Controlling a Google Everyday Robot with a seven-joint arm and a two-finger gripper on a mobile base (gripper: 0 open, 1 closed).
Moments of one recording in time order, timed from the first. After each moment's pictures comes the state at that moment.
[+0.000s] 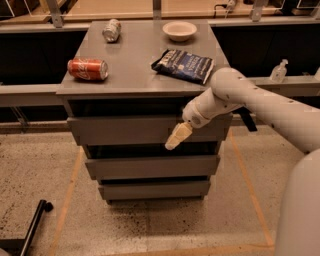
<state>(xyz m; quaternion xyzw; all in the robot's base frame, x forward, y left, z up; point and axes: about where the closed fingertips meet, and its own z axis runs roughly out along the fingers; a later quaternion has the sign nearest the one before) 0.669 -0.063 0.684 -0.54 0.78 0.20 0.26</state>
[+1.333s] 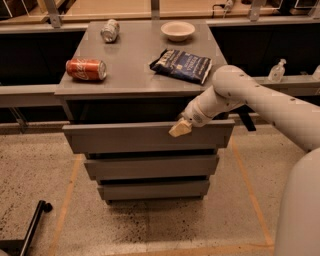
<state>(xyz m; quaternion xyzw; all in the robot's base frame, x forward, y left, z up) 0.666 -0.064 0.688 -0.53 0.78 0.20 0.24</state>
